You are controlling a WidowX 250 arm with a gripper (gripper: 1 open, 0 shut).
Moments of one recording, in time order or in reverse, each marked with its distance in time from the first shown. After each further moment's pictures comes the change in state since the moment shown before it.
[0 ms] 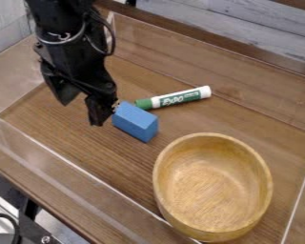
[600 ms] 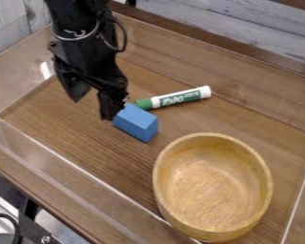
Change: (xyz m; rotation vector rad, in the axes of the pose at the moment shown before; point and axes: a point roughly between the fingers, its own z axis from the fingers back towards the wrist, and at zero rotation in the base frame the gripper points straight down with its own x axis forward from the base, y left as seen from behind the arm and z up) arm 0.016 0.000 -0.012 -0.016 0.017 0.004
